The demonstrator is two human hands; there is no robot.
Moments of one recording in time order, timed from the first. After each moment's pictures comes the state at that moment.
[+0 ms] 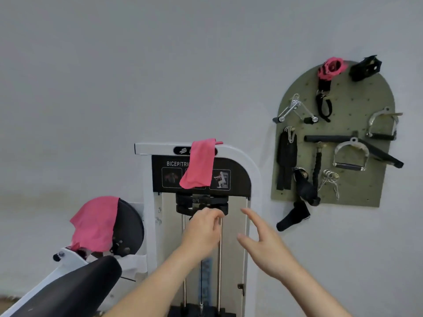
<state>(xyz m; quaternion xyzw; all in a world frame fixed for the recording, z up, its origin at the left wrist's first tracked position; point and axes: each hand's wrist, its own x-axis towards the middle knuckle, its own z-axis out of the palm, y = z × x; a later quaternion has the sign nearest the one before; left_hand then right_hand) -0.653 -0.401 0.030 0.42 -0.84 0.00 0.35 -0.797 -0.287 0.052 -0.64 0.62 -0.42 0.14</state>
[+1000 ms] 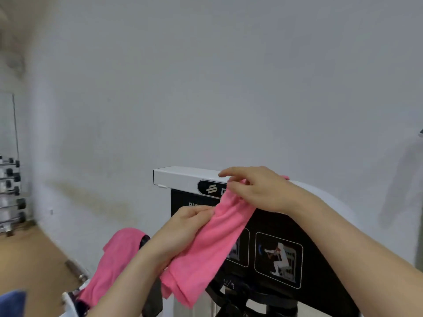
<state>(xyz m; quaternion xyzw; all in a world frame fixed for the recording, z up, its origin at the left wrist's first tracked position) -0.652 -0.636 0.140 0.44 -0.67 -0.35 0.49 -0.840 -0.683 0.220 -0.89 0.37 -0.27 0.01</state>
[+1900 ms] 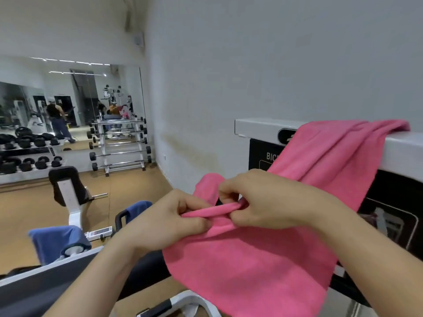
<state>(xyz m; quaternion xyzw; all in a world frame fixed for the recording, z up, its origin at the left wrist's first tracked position) -0.603 -0.493 0.102 0.61 -0.61 -0.26 0.44 -0.762 -0.620 0.154 -0.99 0.05 -0.12 0.00</state>
